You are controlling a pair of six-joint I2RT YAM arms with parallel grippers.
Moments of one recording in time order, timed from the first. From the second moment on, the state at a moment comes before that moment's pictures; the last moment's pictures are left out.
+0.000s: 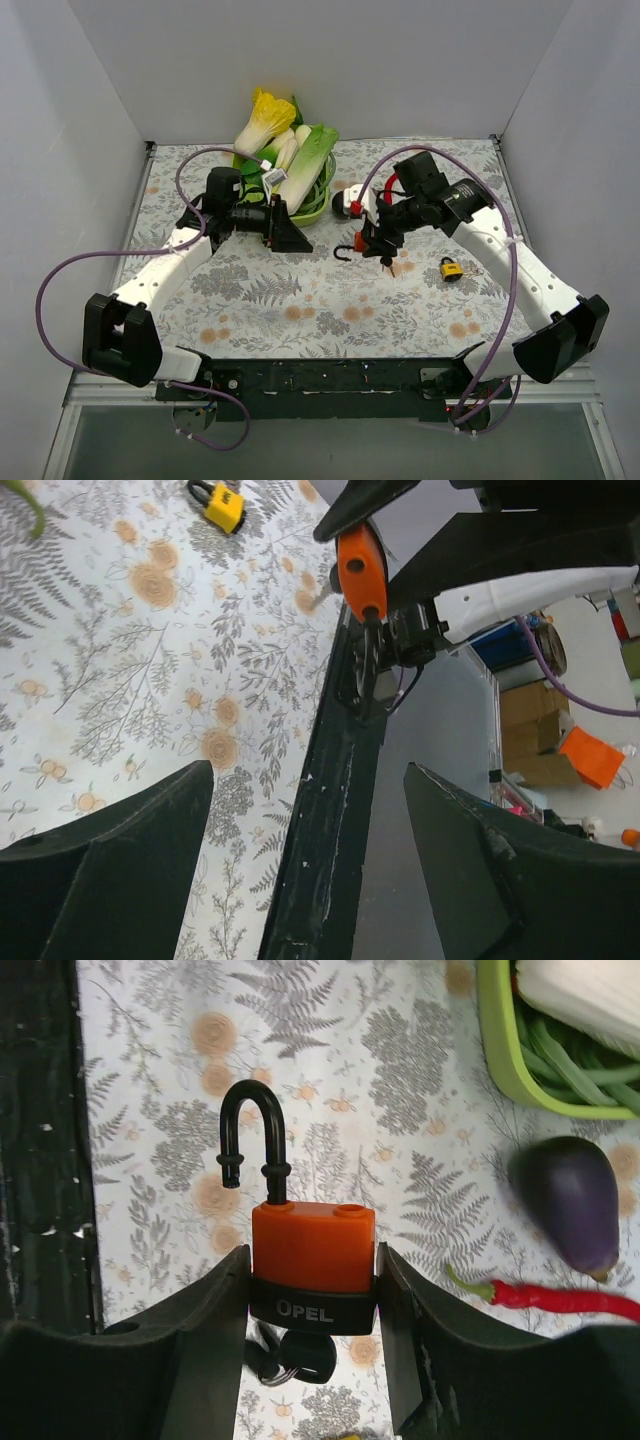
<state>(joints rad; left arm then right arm) -0.32 1.36 1.05 -0.27 1.14 -0.26 0.55 1.40 1.46 -1.02 -0.62 -0.84</state>
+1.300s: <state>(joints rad) -0.55 1.31 0.90 -0.03 1.11 -0.35 0.74 1.37 1.46 -1.04 -0.59 -0.76</state>
